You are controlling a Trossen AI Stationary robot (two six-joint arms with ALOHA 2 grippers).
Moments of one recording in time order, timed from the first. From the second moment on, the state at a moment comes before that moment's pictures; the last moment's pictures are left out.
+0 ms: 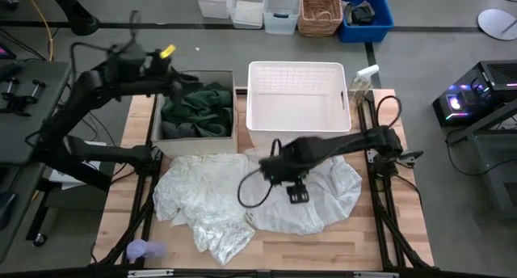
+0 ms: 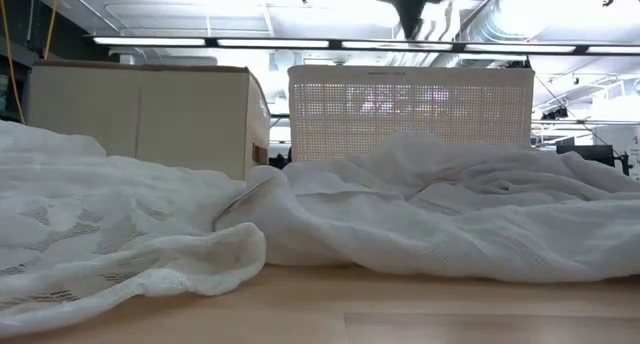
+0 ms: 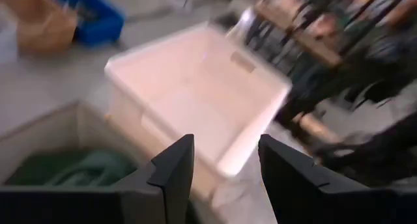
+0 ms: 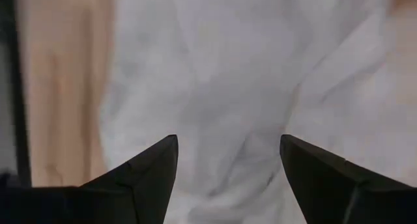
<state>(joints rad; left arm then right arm) 0.54 1.07 1.57 -0.93 0.12 -0.36 0.21 1.96 2.04 -1.52 -0.03 0.05</state>
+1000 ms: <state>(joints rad) 0.18 1.12 1.57 -0.60 -0.15 -0.43 0.28 1.92 1.20 -0.86 0.17 0.69</state>
